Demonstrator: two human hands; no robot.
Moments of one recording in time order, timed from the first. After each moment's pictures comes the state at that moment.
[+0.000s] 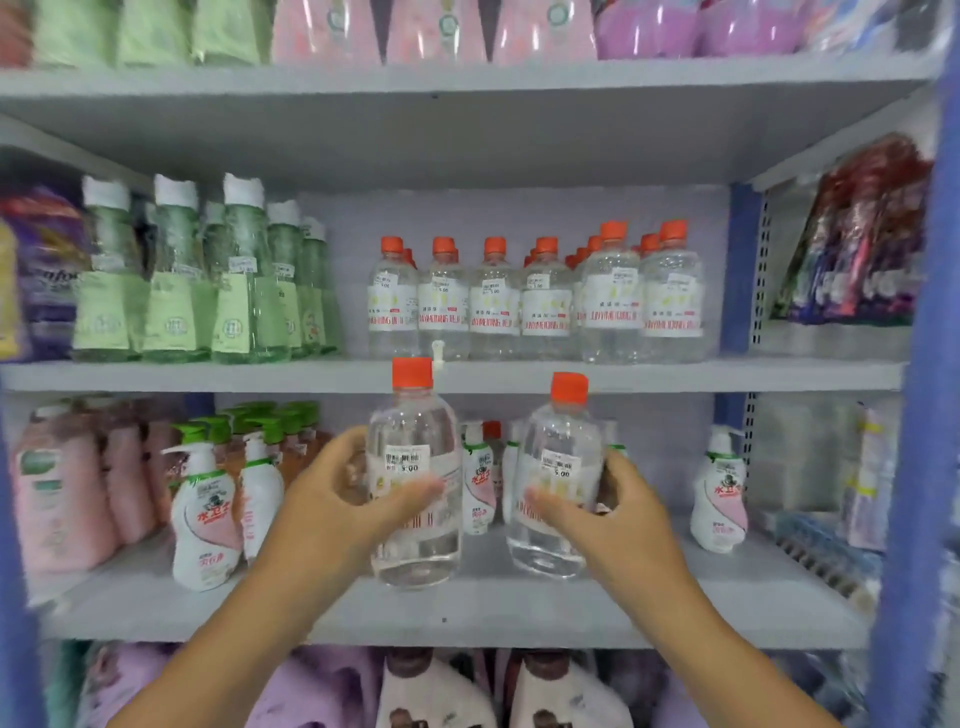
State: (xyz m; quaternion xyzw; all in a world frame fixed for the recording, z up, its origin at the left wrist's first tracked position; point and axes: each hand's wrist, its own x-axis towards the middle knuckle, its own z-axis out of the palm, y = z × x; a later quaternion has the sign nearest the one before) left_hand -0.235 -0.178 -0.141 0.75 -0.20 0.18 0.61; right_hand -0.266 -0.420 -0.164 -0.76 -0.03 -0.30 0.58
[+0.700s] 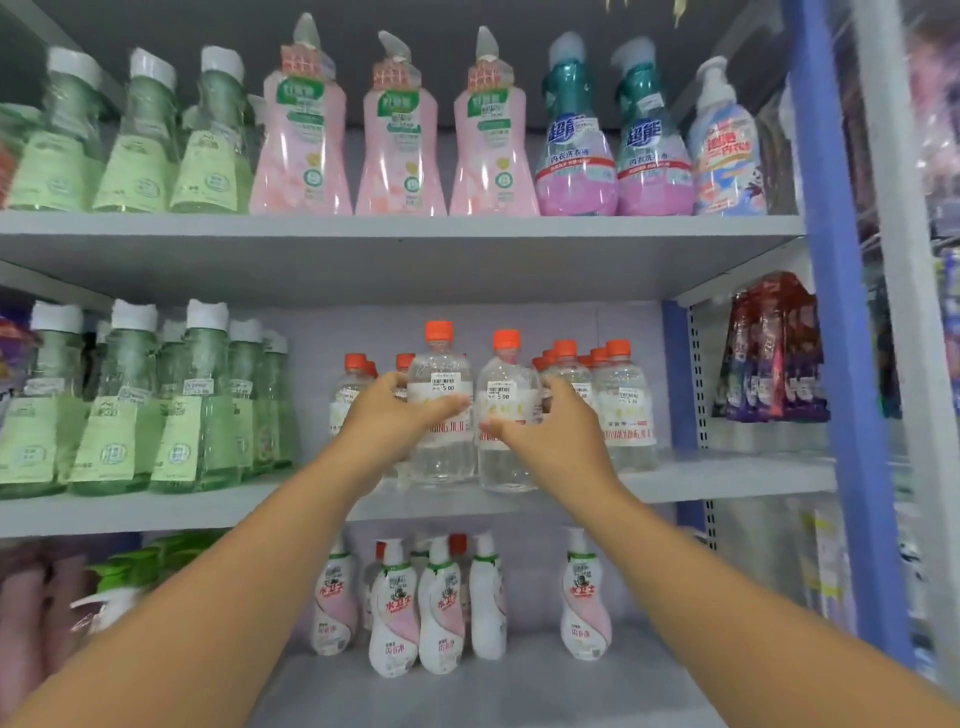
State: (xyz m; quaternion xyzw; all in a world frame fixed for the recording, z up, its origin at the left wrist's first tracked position) left_hand -0.145 -0.251 0.021 0.76 -0.22 0.20 0.58; right_hand -0.187 -0.426 -0.009 -0.80 -0.01 -0.46 0.40
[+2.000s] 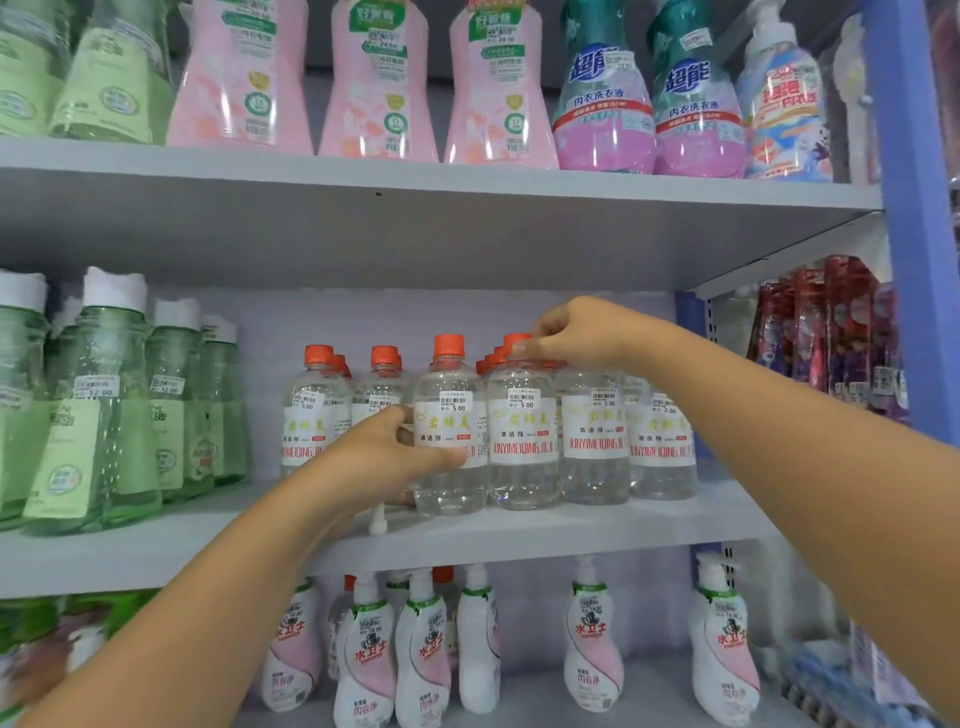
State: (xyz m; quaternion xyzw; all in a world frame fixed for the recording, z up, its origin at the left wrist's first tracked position) left_hand -0.067 -0.256 0.011 0.83 -0.28 0.08 0.48; right_hand -0.123 -0.498 0.115 -0.94 -0.04 -0.29 0.17
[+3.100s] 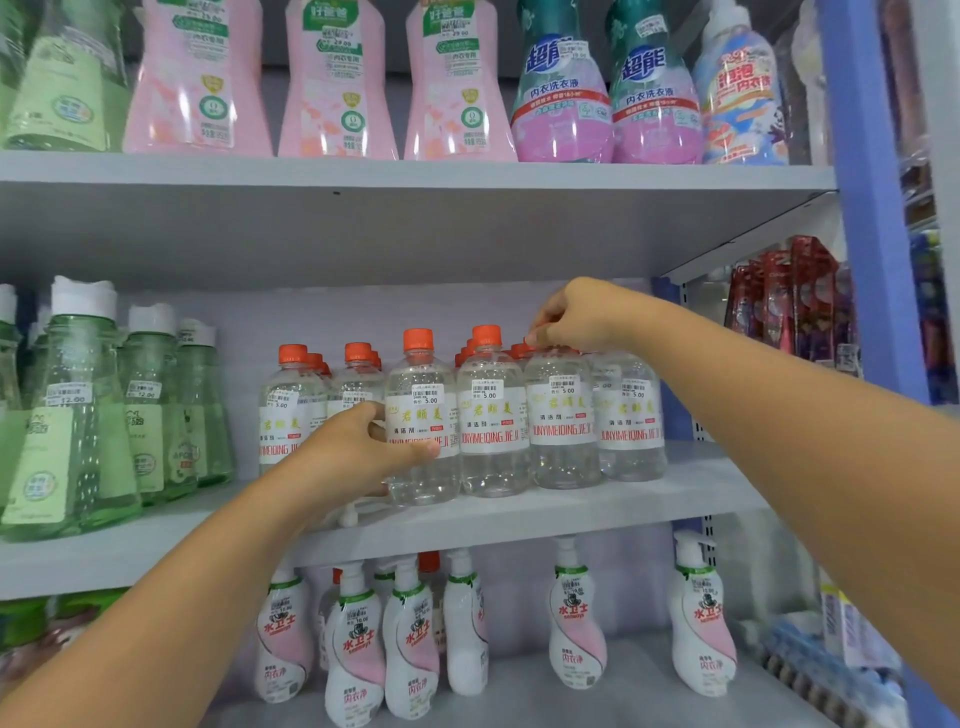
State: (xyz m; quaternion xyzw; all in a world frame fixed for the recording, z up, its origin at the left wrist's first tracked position) left_hand -0.069 -0.263 0.008 0.83 -0.26 0.12 0.47; right_hand -0.133 -0.528 0.122 -0.94 0.01 -0.30 0.13
